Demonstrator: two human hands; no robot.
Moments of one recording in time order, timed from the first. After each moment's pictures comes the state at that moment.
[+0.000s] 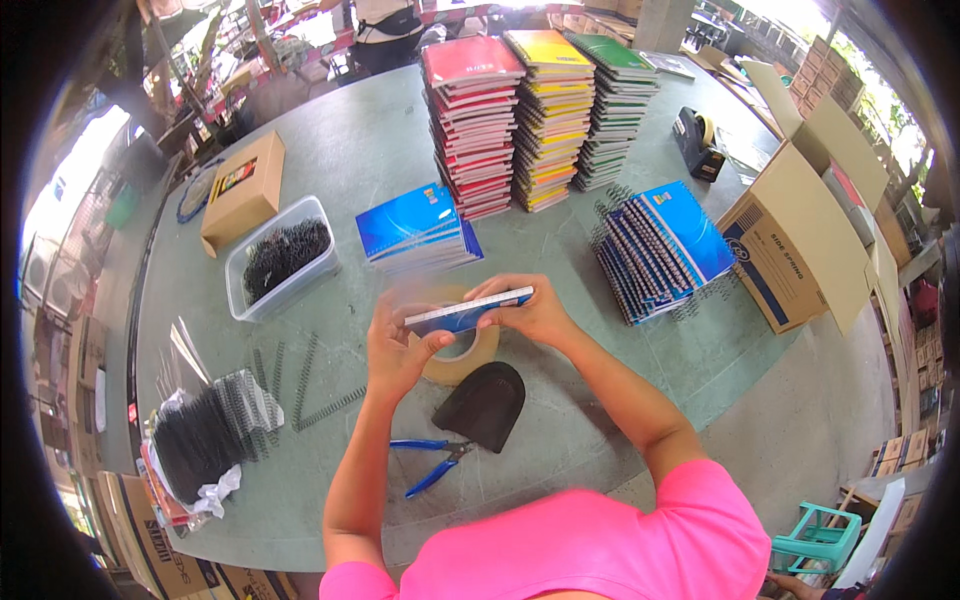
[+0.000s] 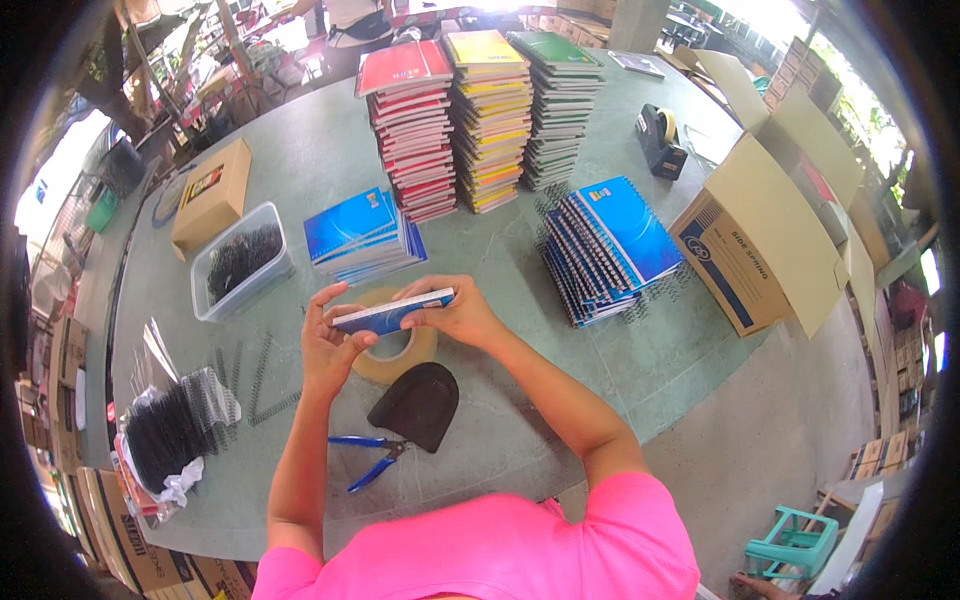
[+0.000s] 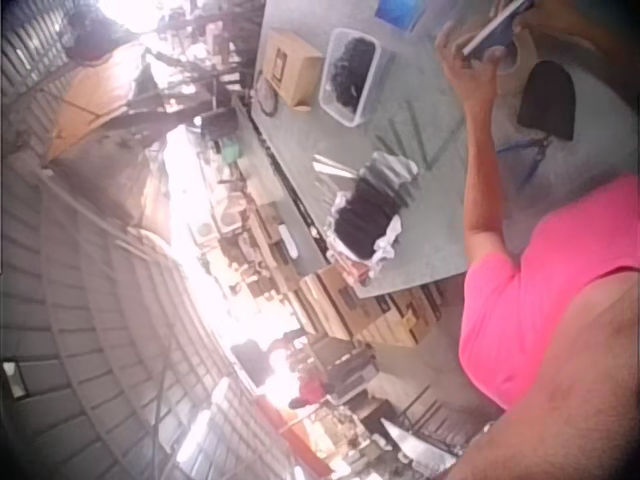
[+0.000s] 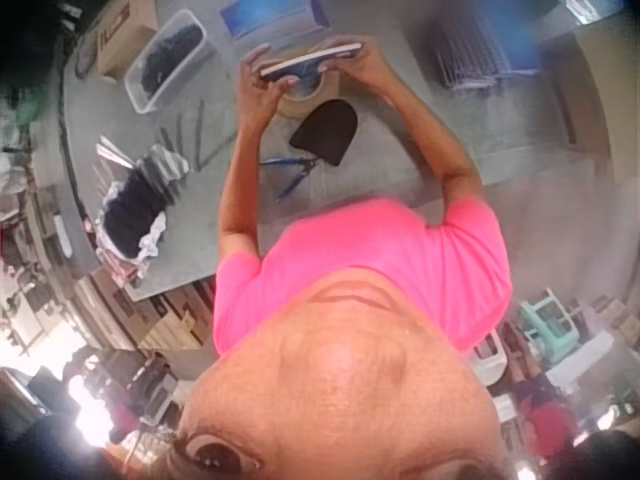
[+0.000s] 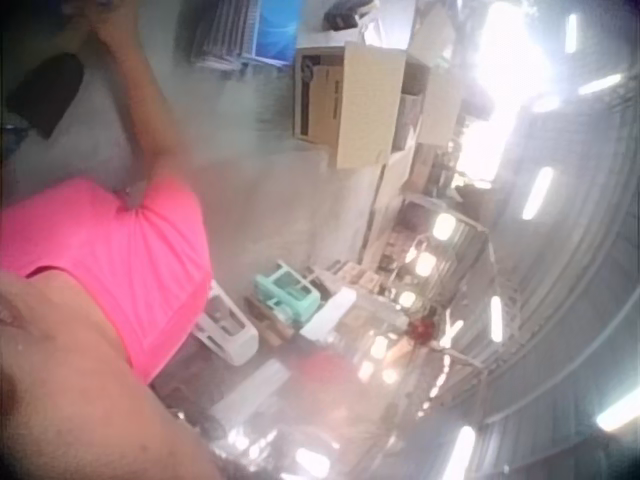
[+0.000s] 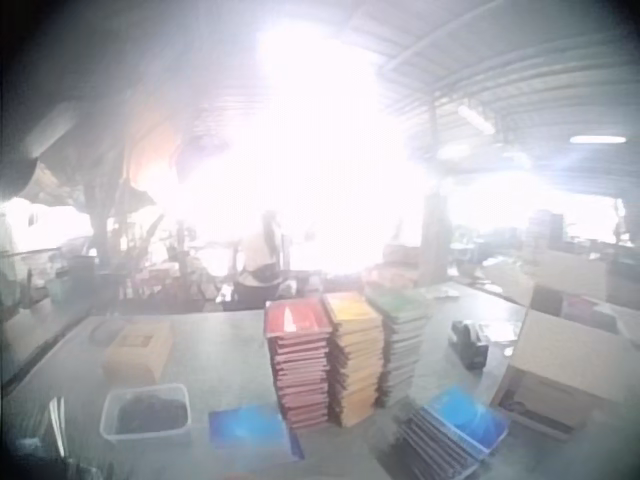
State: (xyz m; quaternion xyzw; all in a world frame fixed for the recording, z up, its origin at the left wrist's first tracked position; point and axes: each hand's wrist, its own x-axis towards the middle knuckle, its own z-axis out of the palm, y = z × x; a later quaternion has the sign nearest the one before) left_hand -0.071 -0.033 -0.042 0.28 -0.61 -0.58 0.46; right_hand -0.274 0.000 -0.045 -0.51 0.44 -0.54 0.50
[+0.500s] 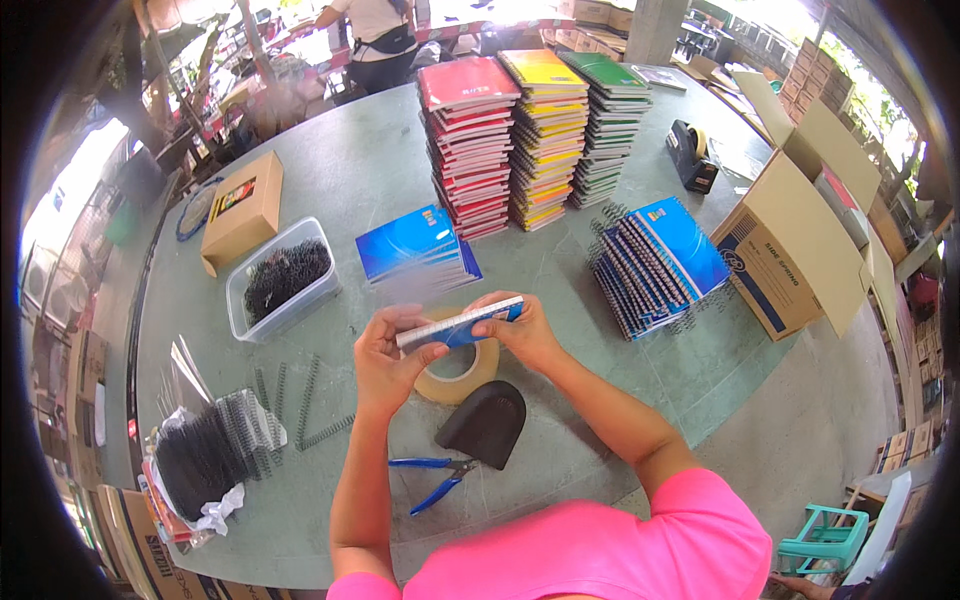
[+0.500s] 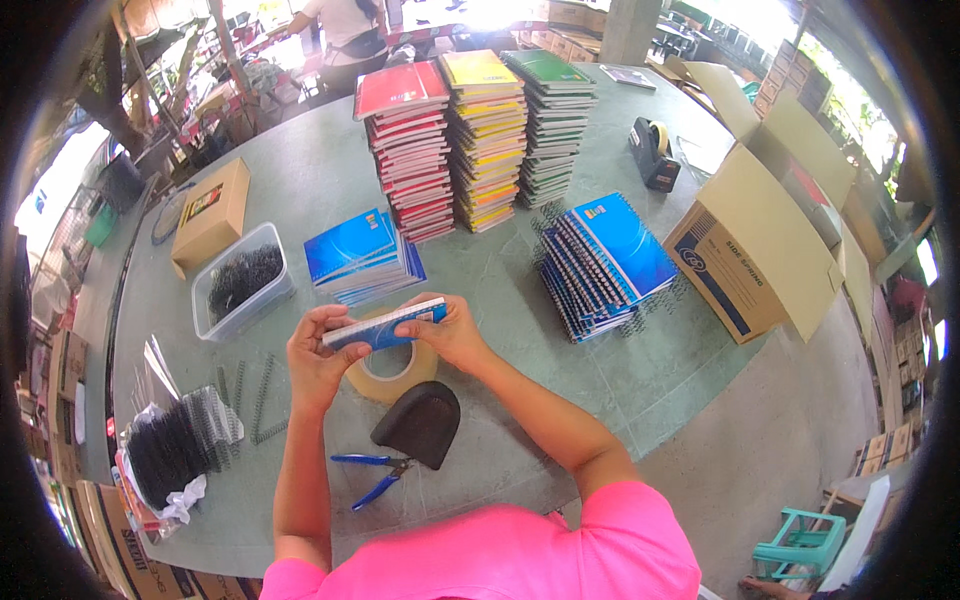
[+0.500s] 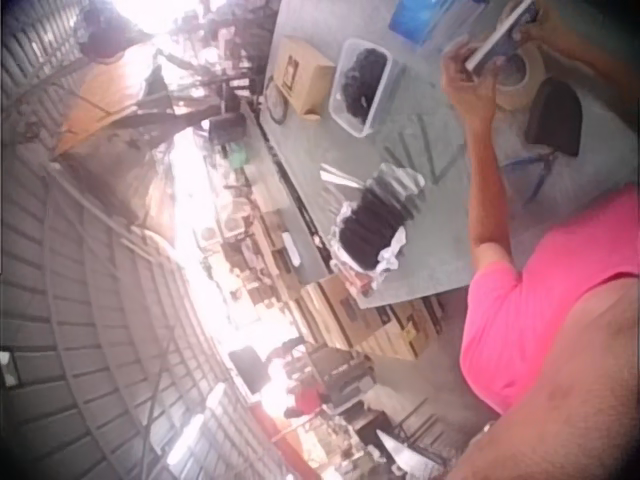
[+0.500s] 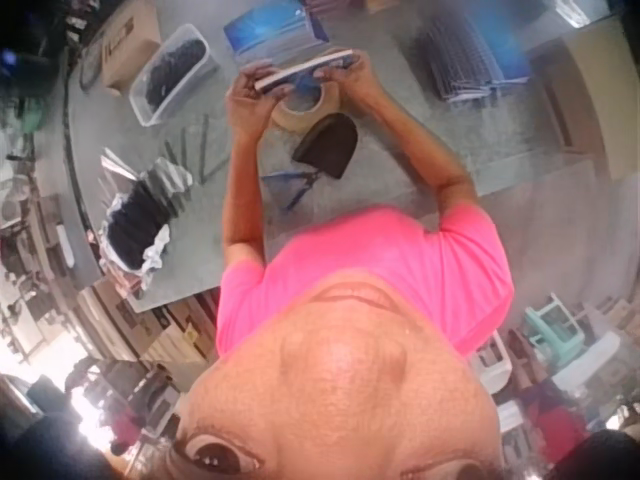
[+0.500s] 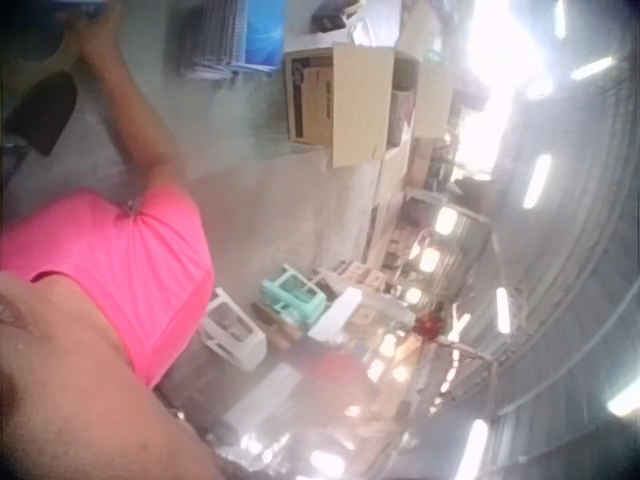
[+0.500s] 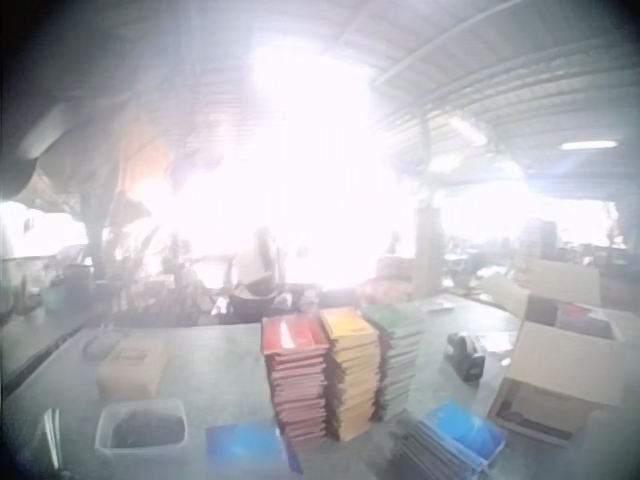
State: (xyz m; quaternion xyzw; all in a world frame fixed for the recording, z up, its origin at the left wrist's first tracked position) left_hand -0.080 -0.034 -0.012 0.29 -0.57 -0.56 0.52; right_hand -0.266 -0.004 -0.058 -0.43 0.40 -0.62 0.52
